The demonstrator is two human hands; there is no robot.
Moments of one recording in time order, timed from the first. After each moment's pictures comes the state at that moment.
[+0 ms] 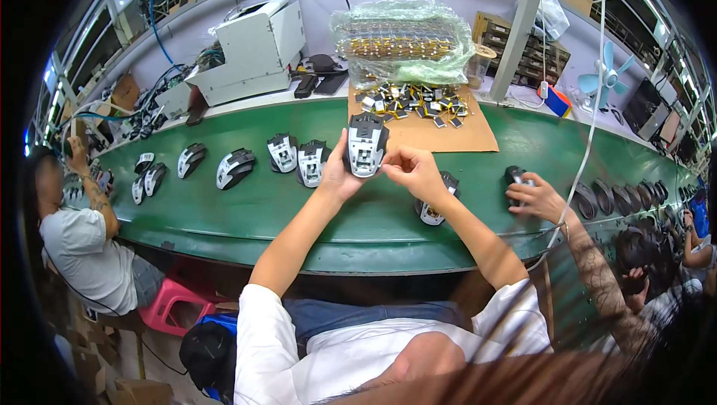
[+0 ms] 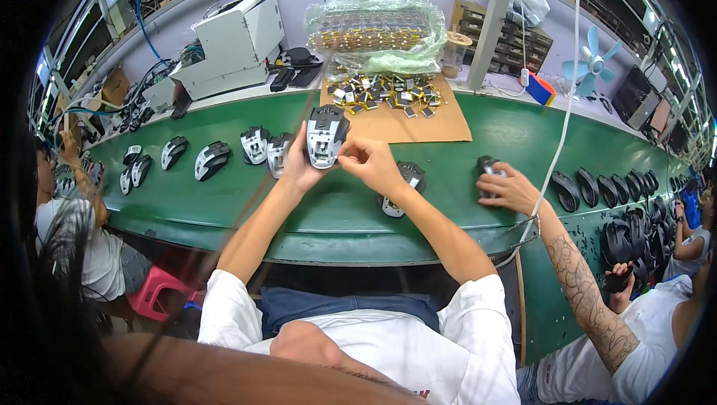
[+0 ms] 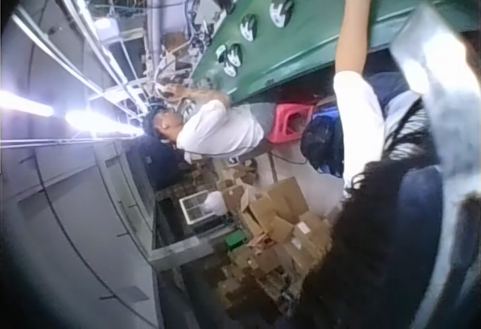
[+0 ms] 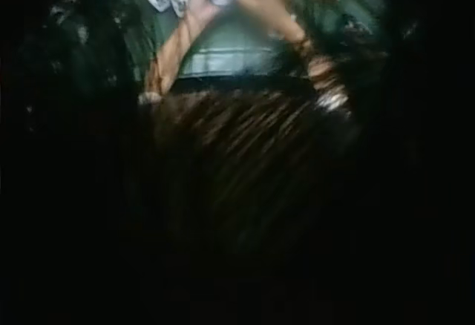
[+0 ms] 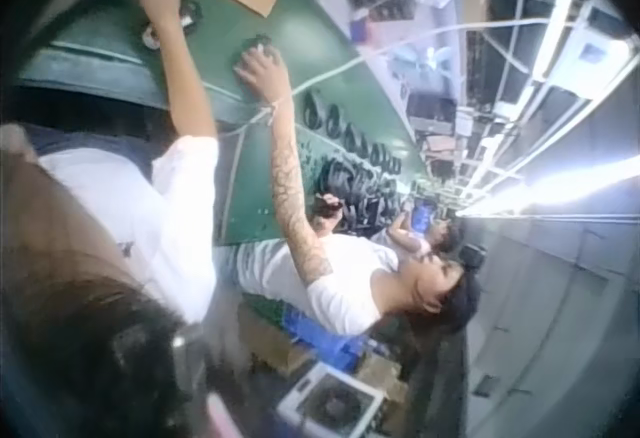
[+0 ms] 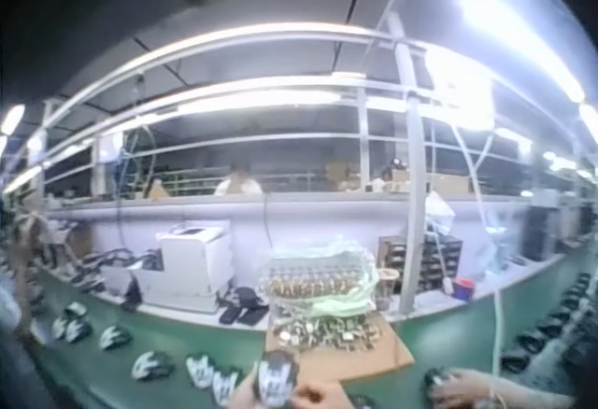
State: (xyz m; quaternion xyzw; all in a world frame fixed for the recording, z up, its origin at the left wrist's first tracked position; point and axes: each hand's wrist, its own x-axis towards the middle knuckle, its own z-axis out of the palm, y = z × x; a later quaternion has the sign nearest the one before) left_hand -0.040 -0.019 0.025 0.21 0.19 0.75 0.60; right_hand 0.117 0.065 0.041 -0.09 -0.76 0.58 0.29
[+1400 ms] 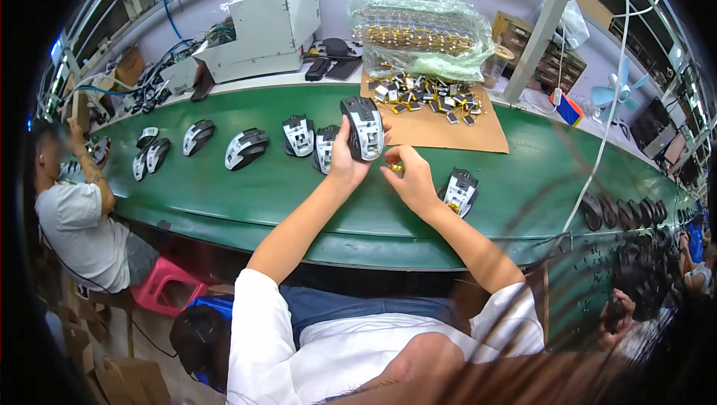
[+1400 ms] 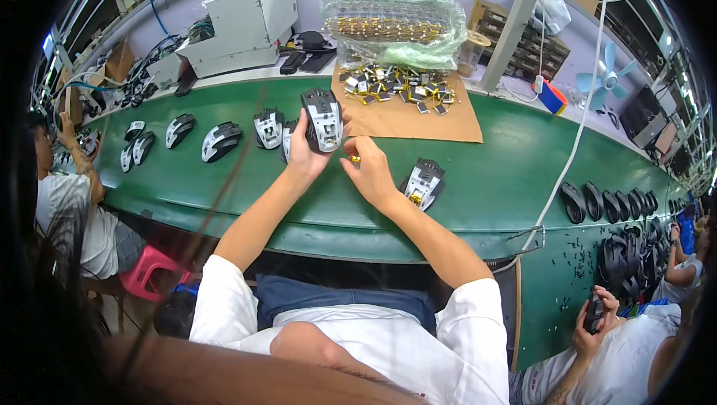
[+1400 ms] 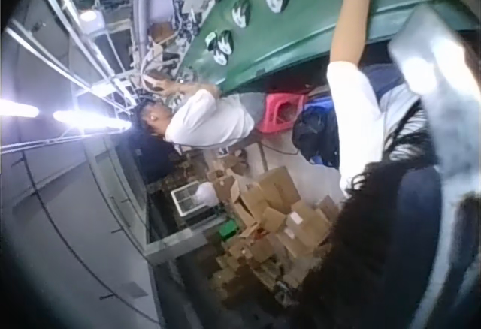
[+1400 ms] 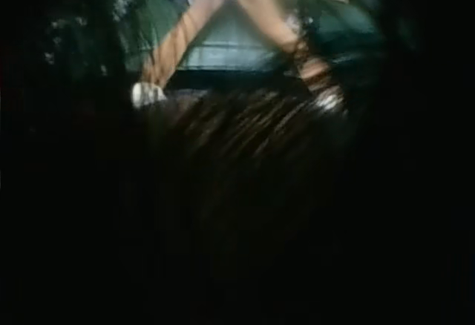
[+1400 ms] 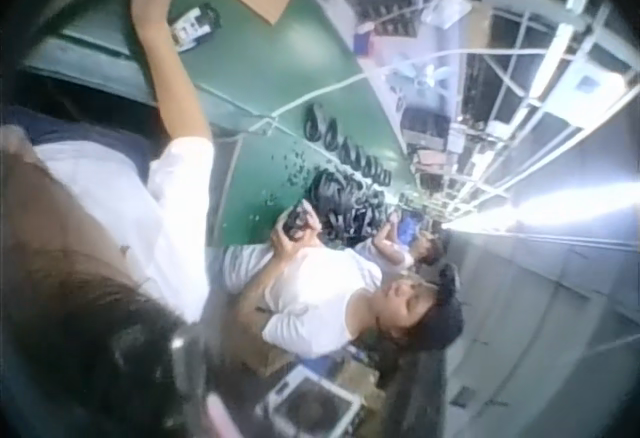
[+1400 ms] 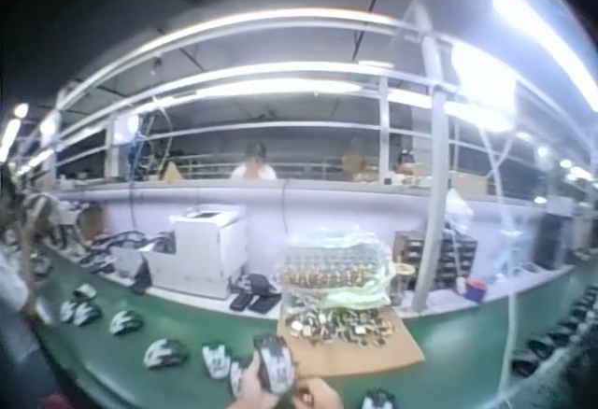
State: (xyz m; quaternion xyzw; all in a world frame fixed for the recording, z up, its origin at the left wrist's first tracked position) left_hand -0.049 -0.020 0.018 0.20 0.18 0.83 0.49; right_hand 0.091 0.035 0.019 -0.09 -0.83 0.34 0.43
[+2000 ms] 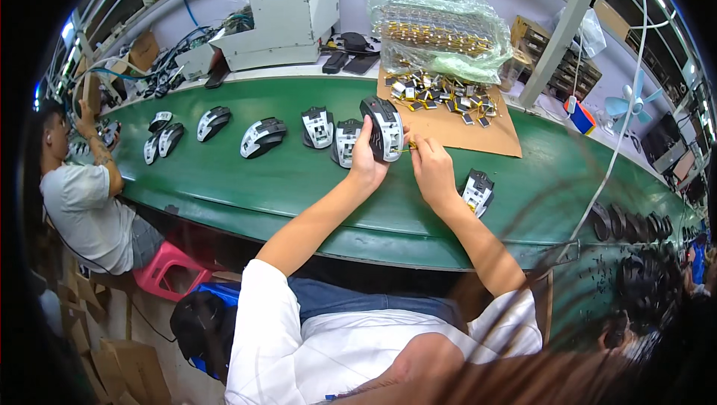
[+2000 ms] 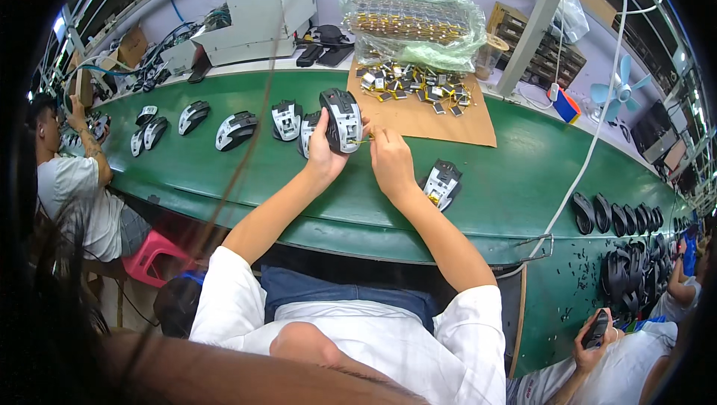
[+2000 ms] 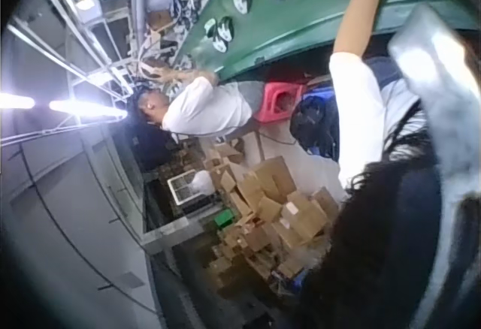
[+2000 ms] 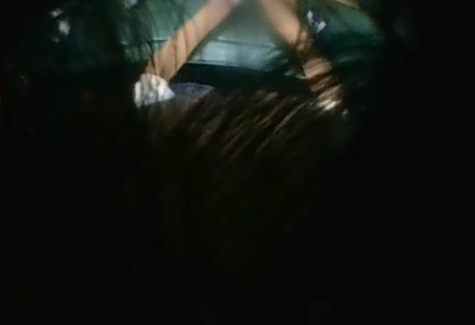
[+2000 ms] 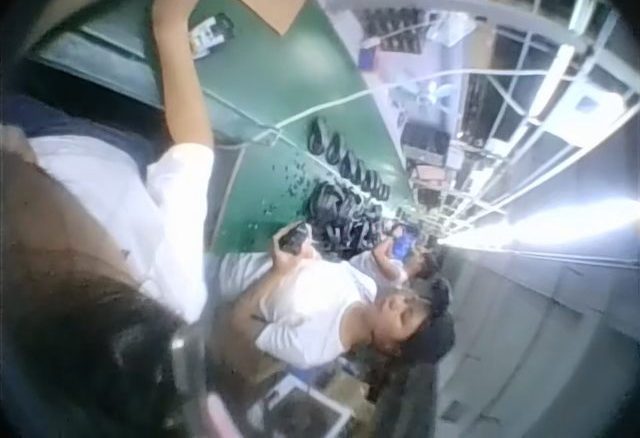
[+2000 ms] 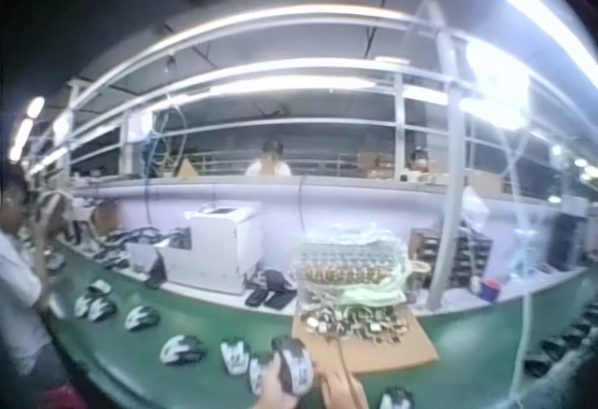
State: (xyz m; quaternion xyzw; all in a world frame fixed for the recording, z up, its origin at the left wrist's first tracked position) left_hand -0.032 -0.022 0.023 0.18 0.20 0.84 0.47; right_hand 0.093 0.043 0.029 -0.21 -0.89 0.10 0.40
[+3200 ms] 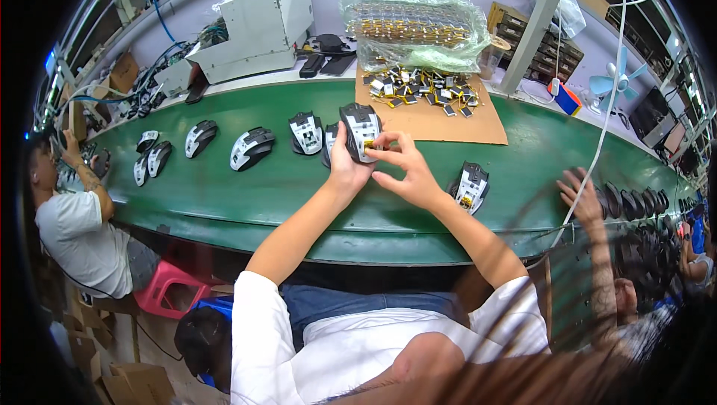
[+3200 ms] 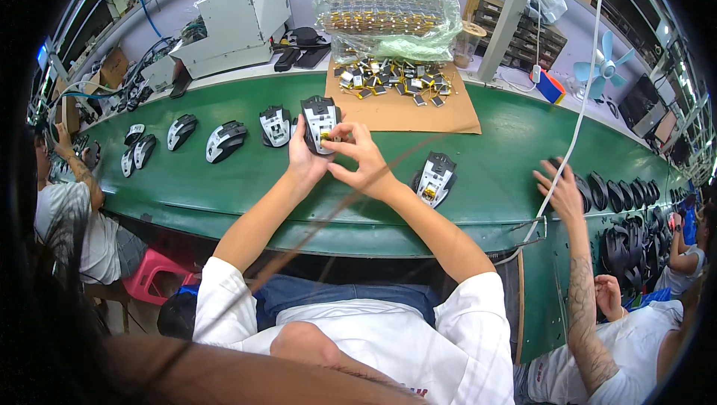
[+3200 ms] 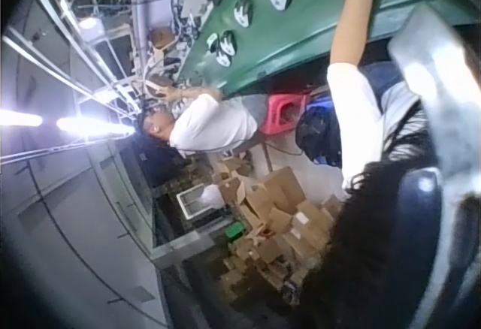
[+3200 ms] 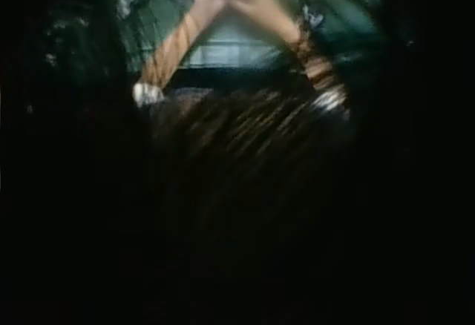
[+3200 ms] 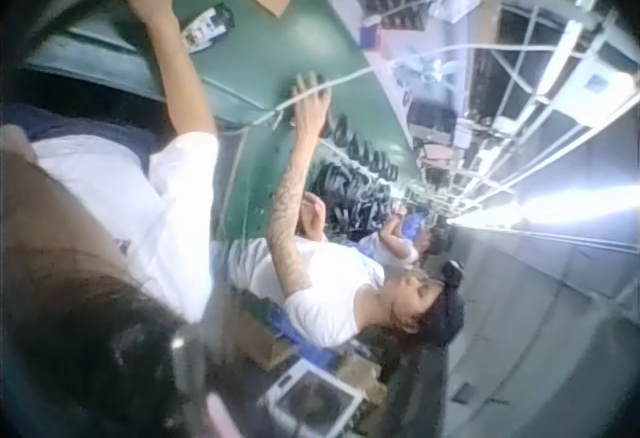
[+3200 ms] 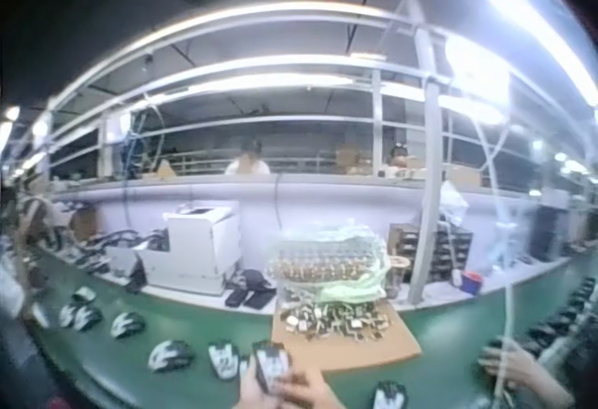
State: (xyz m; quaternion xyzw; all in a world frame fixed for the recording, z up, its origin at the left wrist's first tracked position) left_hand -0.039 -0.030 0.018 0.16 0.15 0.82 0.53; right_hand 0.098 0.031 0.043 0.03 -0.85 0.38 0.37
